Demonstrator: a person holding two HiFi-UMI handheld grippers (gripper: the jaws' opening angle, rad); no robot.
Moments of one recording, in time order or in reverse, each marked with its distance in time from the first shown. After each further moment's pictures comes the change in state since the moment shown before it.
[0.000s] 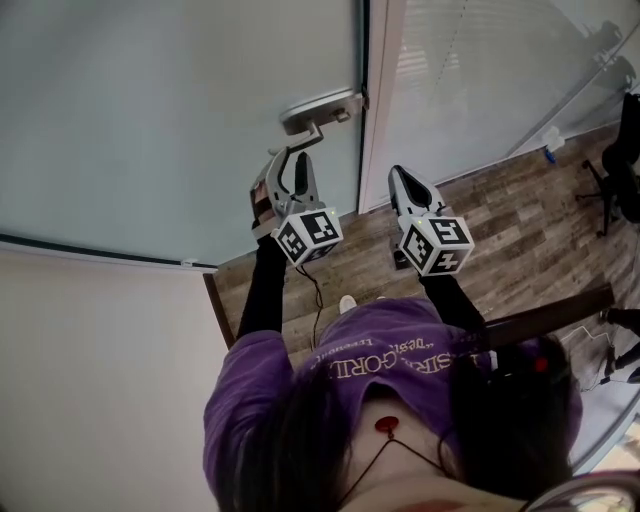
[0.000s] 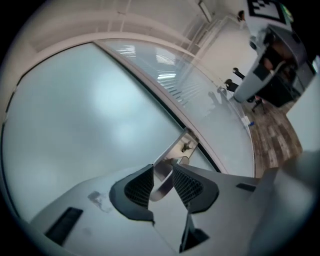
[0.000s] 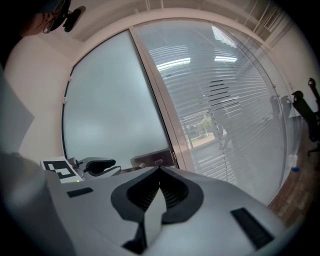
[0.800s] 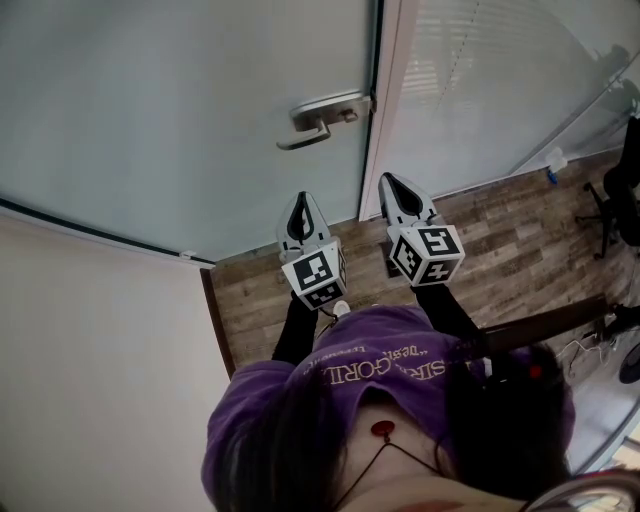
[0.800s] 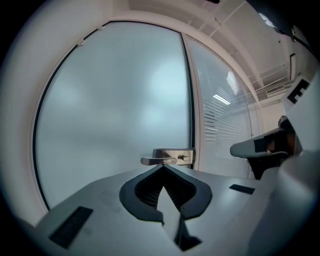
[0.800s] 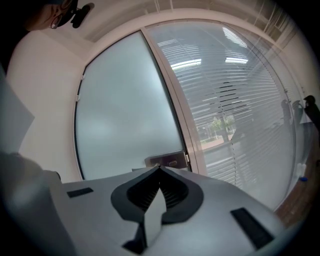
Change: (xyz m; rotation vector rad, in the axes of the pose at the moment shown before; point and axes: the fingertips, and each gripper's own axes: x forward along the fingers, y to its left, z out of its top) left arm -0.089 -0.016 -0.014 -0.788 0.029 0.103; right arm -0.011 0.039 0.008 -0.068 0.008 0.081
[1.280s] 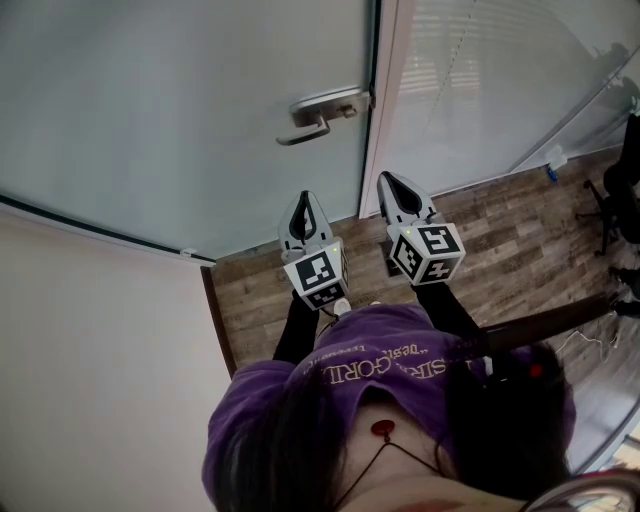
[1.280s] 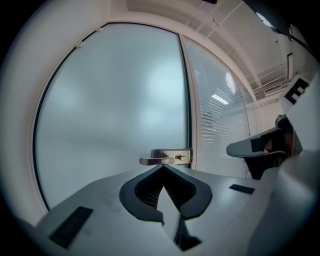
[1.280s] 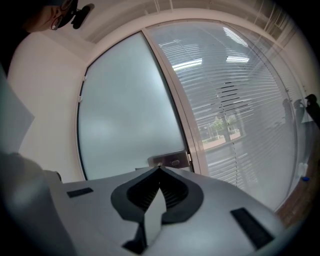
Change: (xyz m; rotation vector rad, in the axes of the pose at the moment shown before) left arm -0.003 -0.004 0.003 0.006 -0.016 -0.018; right arm 0.000 0.006 0.000 0.000 0.001 0.018
